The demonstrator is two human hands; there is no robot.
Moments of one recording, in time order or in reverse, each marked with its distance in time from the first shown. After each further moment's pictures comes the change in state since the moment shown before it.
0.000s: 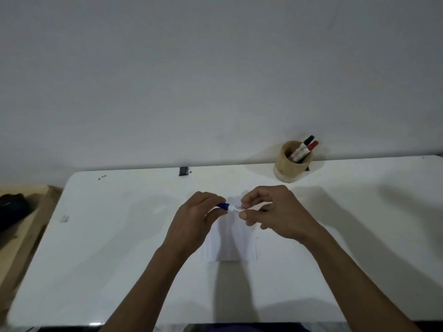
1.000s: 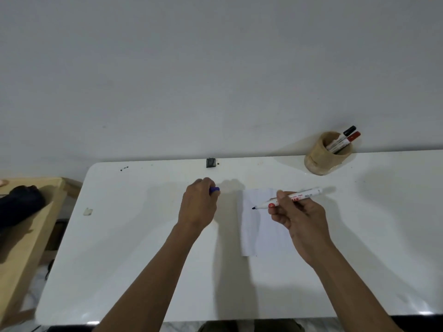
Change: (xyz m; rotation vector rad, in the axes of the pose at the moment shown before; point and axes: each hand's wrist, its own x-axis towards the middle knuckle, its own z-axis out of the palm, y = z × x) left_hand 0.005 -0.098 -0.009 -0.022 -0.046 -0.429; right_hand 0.003 0.018 0.092 0.747 0.425 0.077
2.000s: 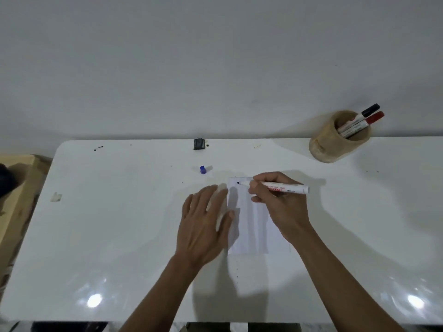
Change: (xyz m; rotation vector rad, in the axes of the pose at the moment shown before) left_hand -0.056 -0.008 0.065 0.214 -0.007 0.221; right_hand 0.061 0.033 -0.001 -0.269 -0.122 -0.168
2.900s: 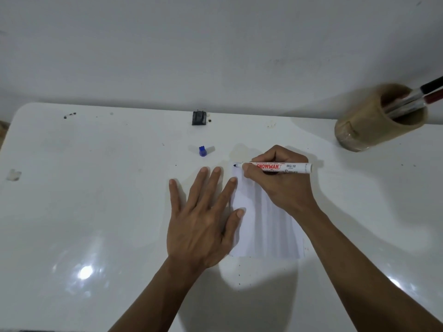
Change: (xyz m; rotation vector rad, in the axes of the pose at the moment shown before) left_hand -0.001 -0.008 0.026 0.275 -0.120 -0.010; right_hand 0.054 0.037 0.009 -0.380 -0.094 -0.200
